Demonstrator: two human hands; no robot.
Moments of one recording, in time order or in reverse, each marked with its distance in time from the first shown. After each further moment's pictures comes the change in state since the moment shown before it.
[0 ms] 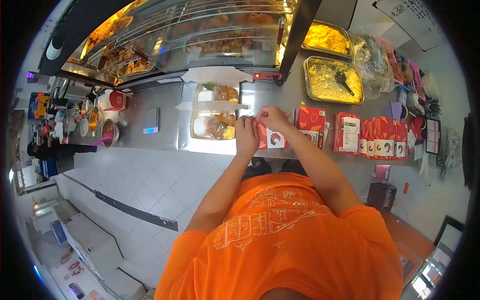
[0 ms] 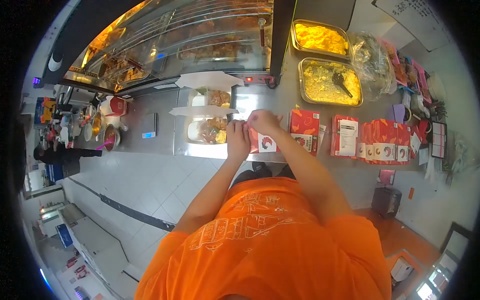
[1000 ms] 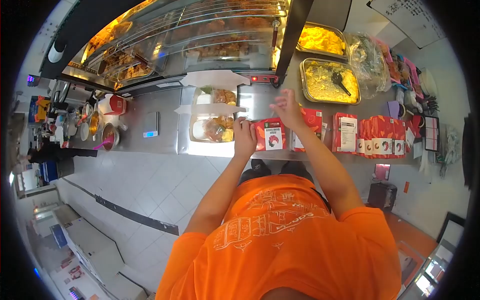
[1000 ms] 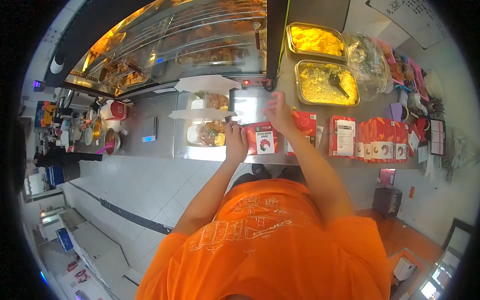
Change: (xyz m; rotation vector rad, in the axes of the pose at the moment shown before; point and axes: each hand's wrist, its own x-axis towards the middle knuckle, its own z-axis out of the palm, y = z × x) left_hand -0.001 -0.004 -0.001 -0.054 -0.018 0.006; right_hand -0.013 0.022 -0.042 0.454 0.500 -0.148
